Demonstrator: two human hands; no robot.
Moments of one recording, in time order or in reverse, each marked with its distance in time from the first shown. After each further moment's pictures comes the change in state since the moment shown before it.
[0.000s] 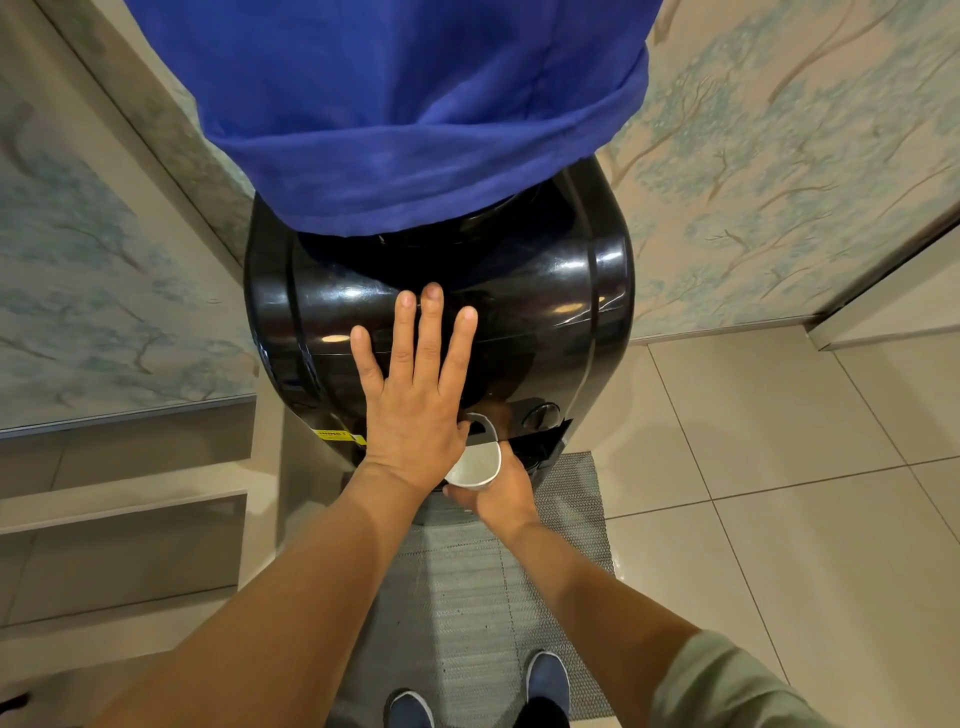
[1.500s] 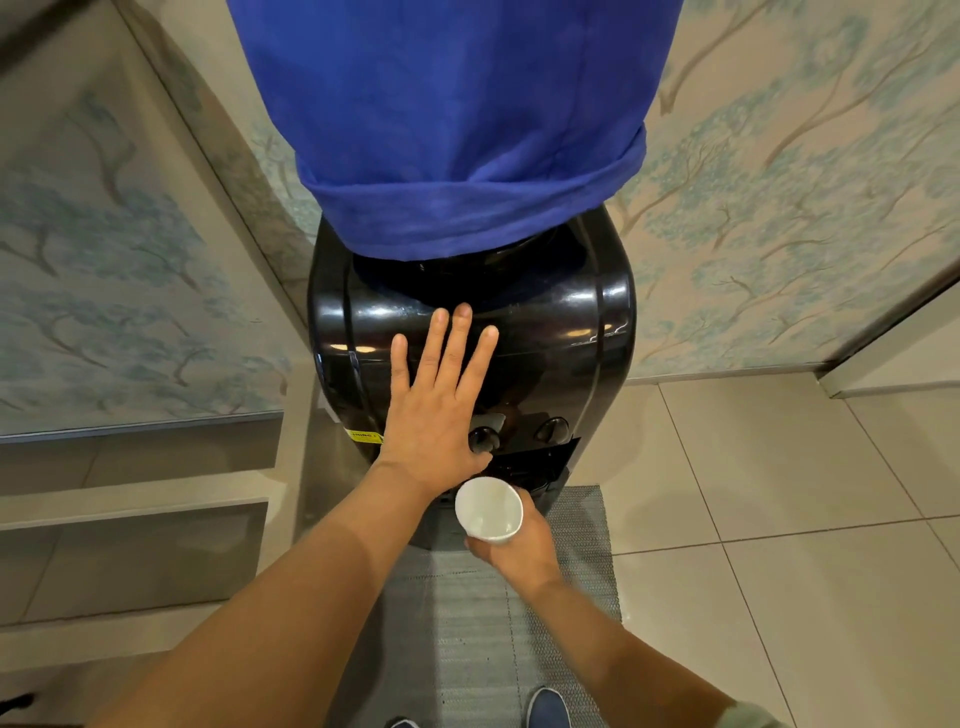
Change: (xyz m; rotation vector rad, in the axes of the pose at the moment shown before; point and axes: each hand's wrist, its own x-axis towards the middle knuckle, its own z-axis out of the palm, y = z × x) left_hand -0.003 -0.012 -0.028 -0.177 -0.297 0.033; right_hand -0.057 0.013 -0.014 -0.053 -0.020 -0.024
